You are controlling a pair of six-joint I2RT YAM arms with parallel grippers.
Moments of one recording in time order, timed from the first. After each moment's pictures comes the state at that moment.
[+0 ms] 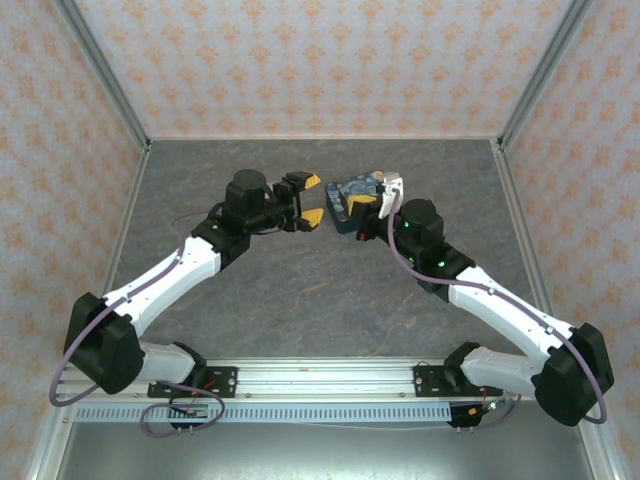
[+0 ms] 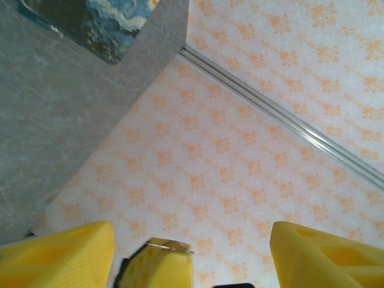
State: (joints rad) left arm -0.51 1.34 1.03 0.01 0.35 -2.02; right arm 0.63 1.12 0.79 0.17 -0.08 0.31
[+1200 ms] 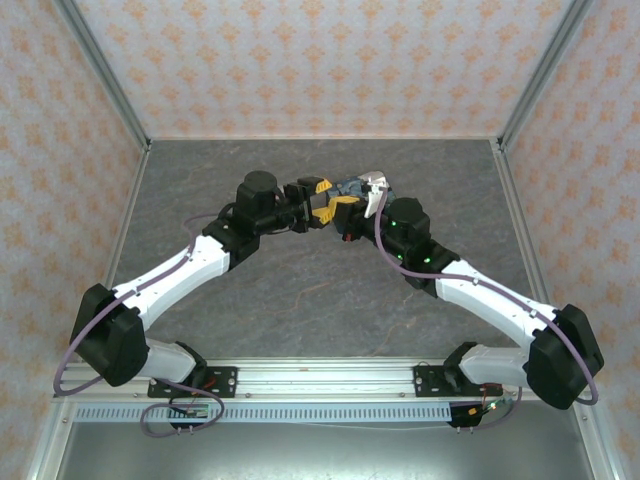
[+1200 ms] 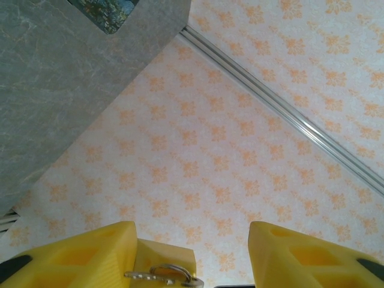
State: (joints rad) left arm -0.55 1.39 1.04 0.07 0.34 -2.10; right arm 0.67 1.21 0.81 0.27 -0.16 0.38
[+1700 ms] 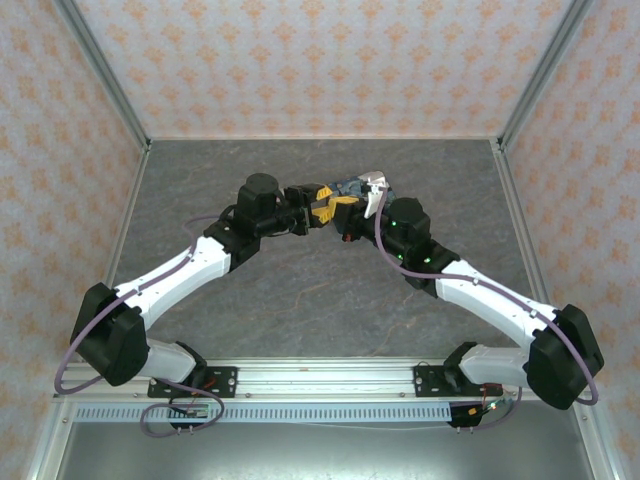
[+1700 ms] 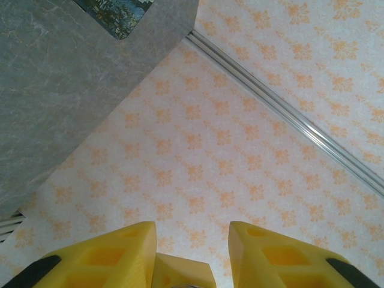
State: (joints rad) left arm -0.55 1.39 1.02 0.07 0.34 -2.10; right arm 0.67 1.21 0.81 0.28 -0.17 0.38
